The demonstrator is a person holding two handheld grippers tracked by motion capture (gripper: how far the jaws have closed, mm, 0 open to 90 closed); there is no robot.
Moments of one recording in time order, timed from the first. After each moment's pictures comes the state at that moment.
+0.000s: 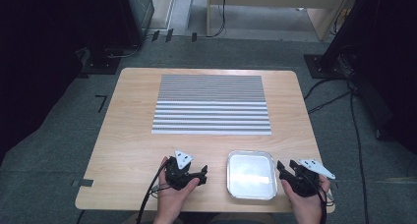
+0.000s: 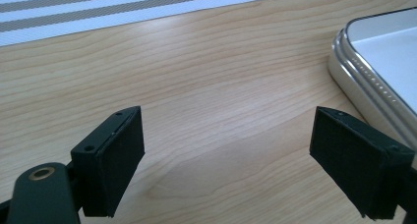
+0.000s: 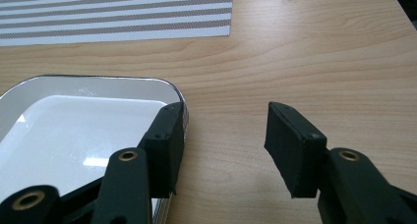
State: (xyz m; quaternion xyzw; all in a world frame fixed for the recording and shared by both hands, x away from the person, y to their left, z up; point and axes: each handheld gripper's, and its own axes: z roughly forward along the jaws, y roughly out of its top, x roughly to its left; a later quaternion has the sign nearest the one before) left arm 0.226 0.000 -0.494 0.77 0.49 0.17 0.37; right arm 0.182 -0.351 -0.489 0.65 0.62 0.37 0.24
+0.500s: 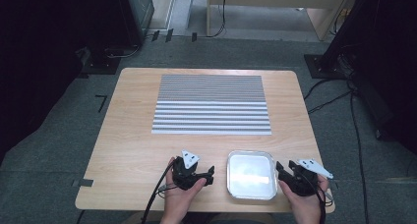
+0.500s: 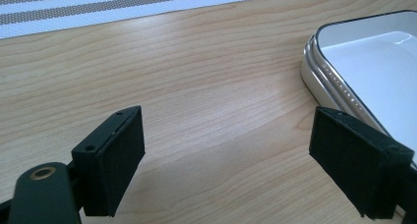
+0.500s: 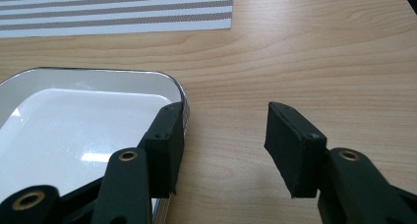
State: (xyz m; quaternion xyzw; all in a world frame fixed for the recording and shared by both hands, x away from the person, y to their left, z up) left arm 0.225 -0.017 -0.494 0.77 0.49 0.15 0.38; right arm 0.184 -0.349 -0.492 0.65 0.62 0.36 0.24
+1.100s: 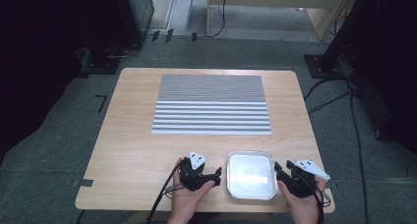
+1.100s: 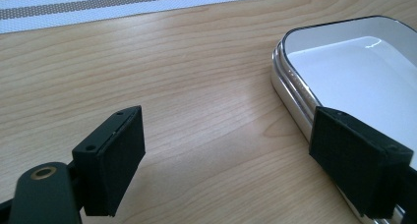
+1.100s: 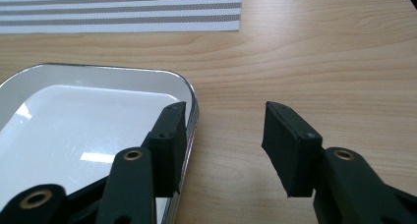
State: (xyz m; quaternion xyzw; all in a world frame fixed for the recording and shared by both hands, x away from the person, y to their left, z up) left arm 0.222 -0.035 -0.494 0.77 0.49 0.13 0.39; right arm 0.183 -0.343 -0.494 0.64 0.63 0.36 0.25
